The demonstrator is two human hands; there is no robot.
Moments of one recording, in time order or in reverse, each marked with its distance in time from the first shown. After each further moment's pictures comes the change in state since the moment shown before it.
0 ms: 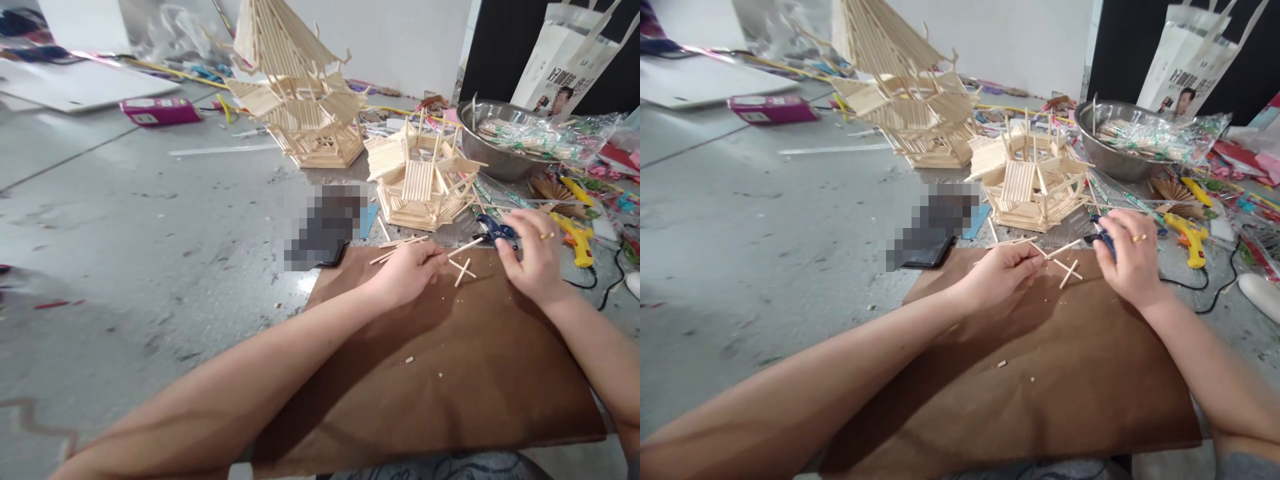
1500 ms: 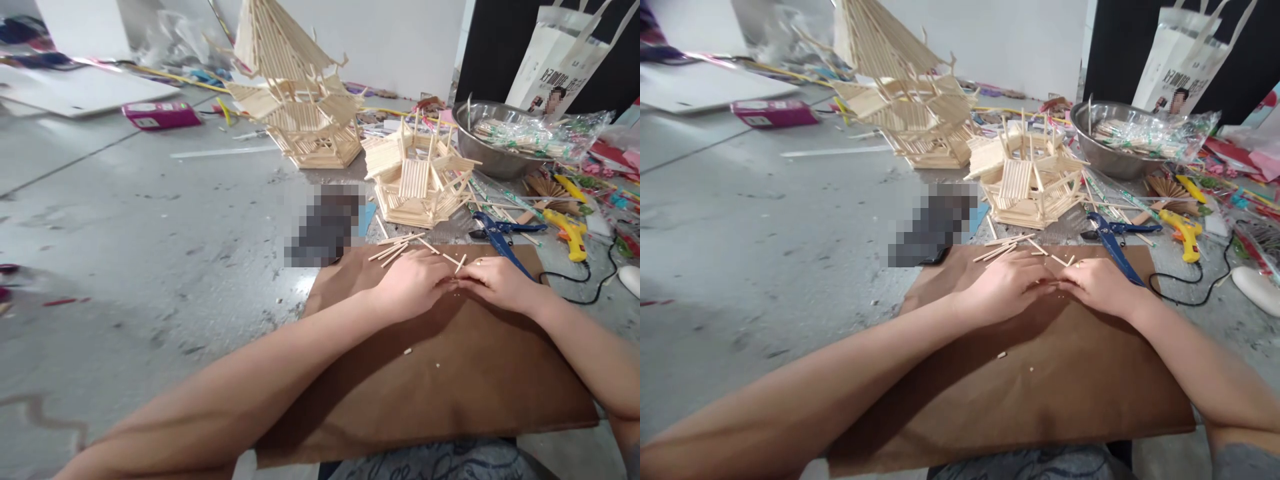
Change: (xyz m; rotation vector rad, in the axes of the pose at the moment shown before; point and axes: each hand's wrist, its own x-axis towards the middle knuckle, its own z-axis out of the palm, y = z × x) left_hand -0.009 0.000 0.013 0.506 -0.068 0.430; right_hand -0.007 -0.027 -0.001 0.455 -0.692 -0.161
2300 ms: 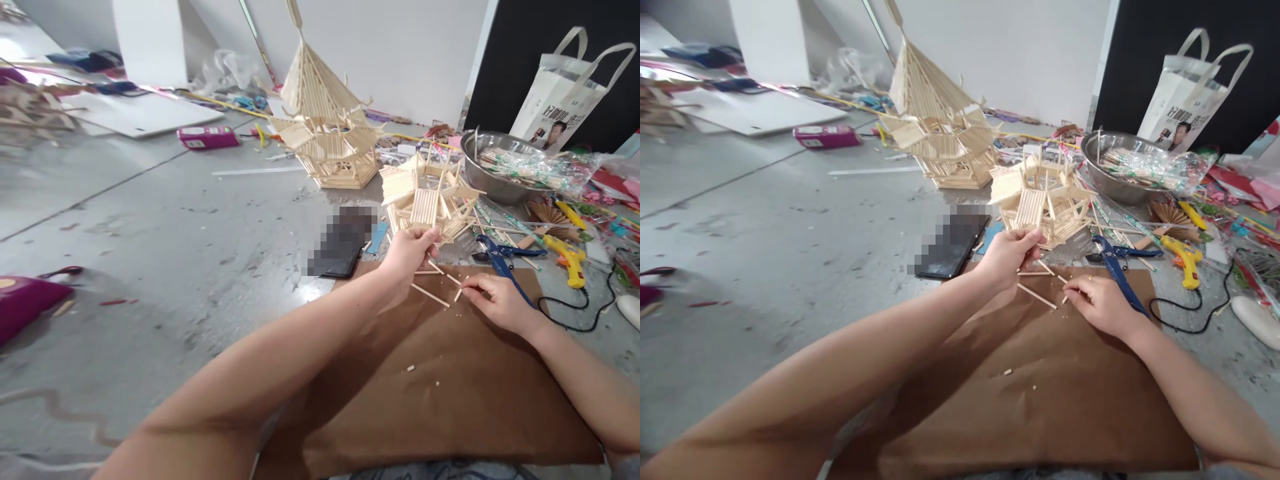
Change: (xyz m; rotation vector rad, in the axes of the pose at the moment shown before) left_hand 0.041 -0.027 -0.015 -1.135 0.513 -0.705; right_hand 0.002 -0.004 0.000 0.248 0.244 0.114
